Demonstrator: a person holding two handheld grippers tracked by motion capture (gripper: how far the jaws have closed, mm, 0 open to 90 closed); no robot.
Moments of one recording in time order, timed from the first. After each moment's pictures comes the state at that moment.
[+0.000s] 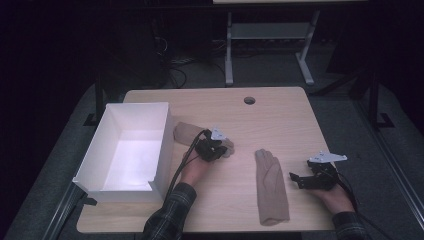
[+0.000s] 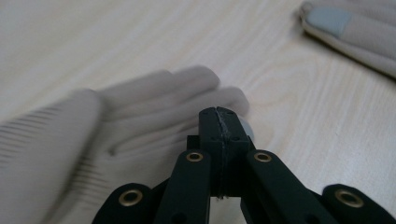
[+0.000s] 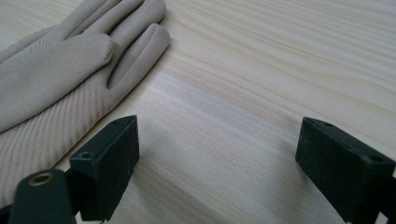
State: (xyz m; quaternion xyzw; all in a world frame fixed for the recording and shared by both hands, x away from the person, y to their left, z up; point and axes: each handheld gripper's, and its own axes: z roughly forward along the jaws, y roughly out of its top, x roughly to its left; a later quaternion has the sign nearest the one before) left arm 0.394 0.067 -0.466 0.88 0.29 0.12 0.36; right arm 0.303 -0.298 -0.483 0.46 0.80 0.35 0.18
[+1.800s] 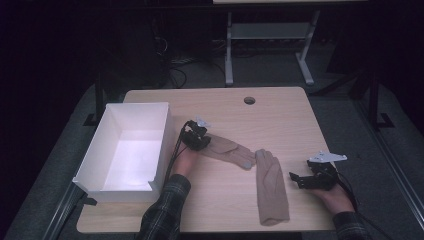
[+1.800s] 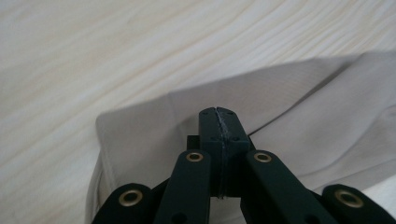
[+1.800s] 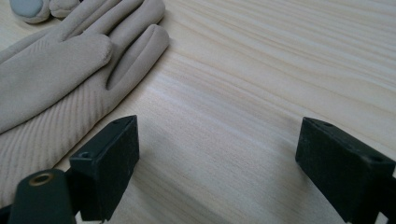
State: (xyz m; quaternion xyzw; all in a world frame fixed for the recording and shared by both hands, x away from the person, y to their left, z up) left arm 0.425 0.106 -0.457 0.85 0.39 0.16 0.31; right arm 0.304 -0.298 -0.483 0.46 0.80 0.35 0.18
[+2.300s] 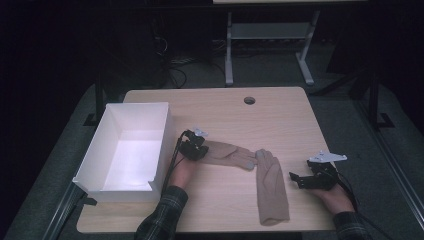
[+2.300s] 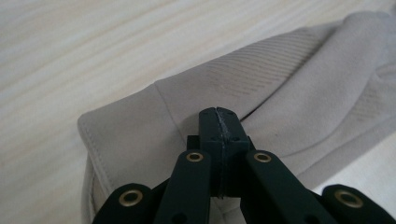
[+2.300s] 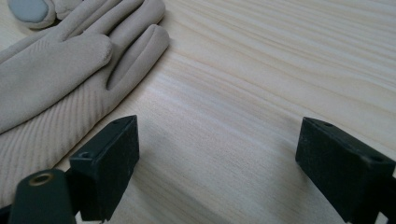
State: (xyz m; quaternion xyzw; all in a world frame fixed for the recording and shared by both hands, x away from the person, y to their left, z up) left arm 0.388 0.112 -0.459 0.85 0.41 0.15 0.30; right arm 0.304 -0.298 -0.483 0.46 0.80 0.35 0.18
